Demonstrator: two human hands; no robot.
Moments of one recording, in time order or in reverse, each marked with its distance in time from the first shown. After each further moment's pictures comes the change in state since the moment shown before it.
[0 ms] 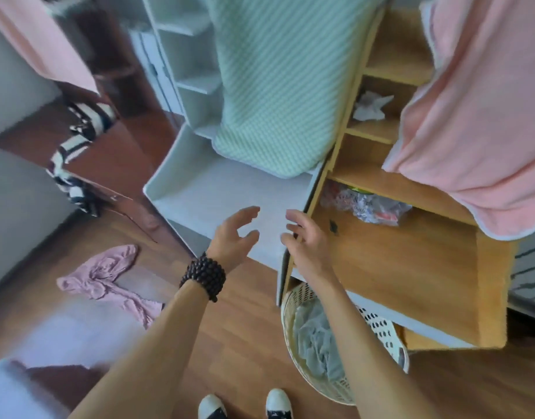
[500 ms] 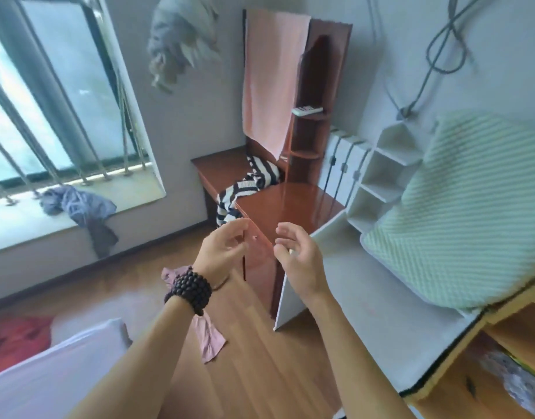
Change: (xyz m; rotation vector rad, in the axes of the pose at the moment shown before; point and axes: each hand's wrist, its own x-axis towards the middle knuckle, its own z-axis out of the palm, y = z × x) left_hand -0.132 -0.052 -0.338 -0.126 0.625 -0.021; right_hand -0.038 -0.175 0.313 -0.080 -0.465 -0.438
